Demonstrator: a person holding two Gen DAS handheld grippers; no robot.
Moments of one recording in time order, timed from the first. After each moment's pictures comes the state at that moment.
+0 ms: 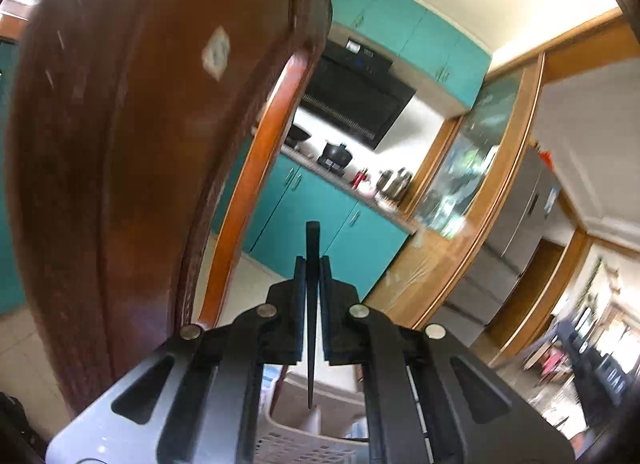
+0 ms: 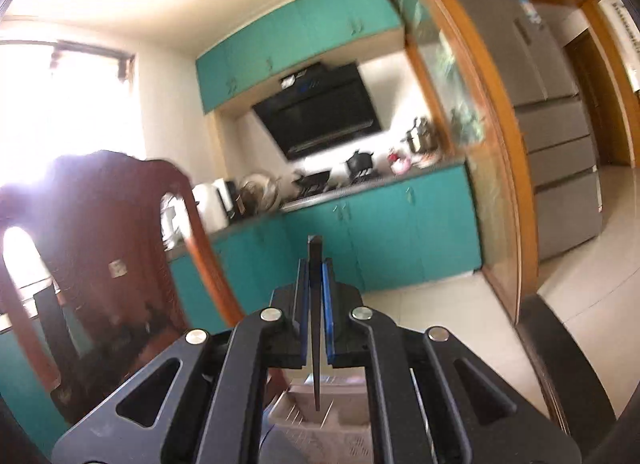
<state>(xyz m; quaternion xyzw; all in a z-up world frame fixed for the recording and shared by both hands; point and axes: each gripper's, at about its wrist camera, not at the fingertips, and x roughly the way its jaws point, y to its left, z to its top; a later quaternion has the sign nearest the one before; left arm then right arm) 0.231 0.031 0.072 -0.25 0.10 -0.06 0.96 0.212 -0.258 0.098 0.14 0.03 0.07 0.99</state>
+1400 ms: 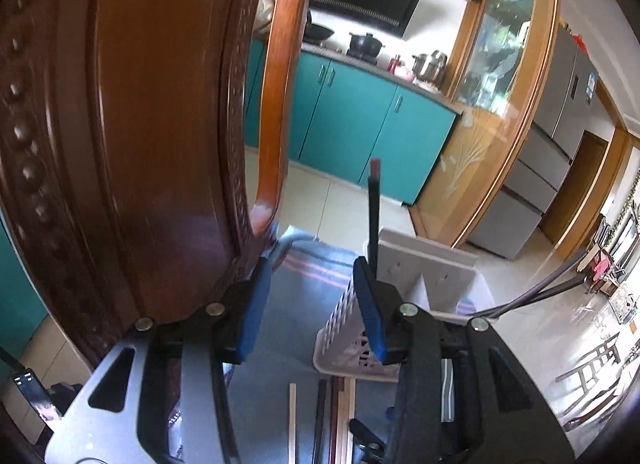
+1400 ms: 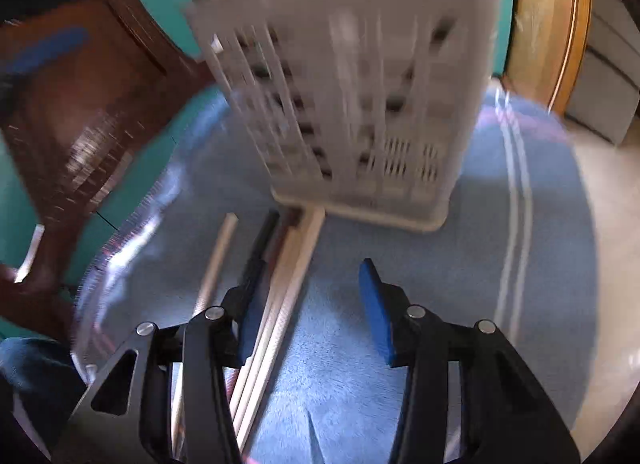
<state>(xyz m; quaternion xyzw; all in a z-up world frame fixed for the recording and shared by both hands) 0.253 0.029 -0.027 -0.14 0.28 -0.03 0.95 0.302 -0.149 -0.178 0.03 0.47 0.12 0.87</state>
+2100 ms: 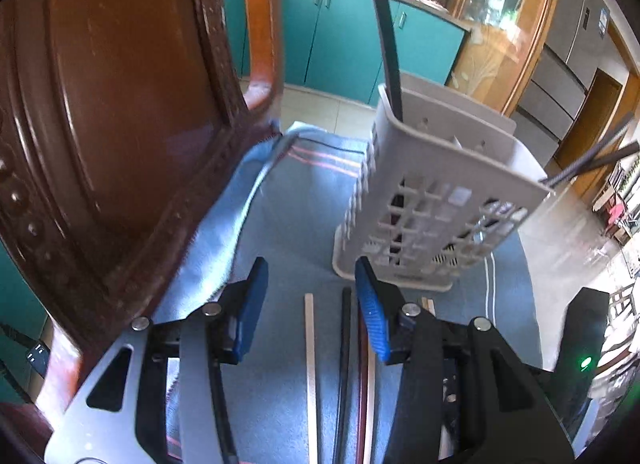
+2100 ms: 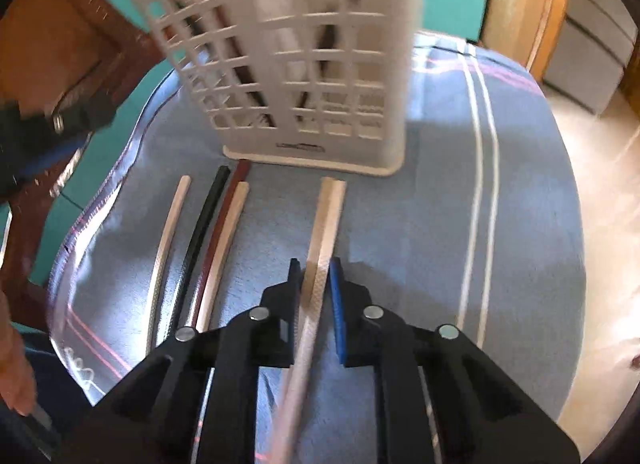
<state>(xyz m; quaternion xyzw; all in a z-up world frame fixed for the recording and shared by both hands) 0.253 0.002 -0.096 -0.08 0.40 -0.04 0.91 0.291 -0.167 -0.186 0.05 0.50 0.07 0.86</state>
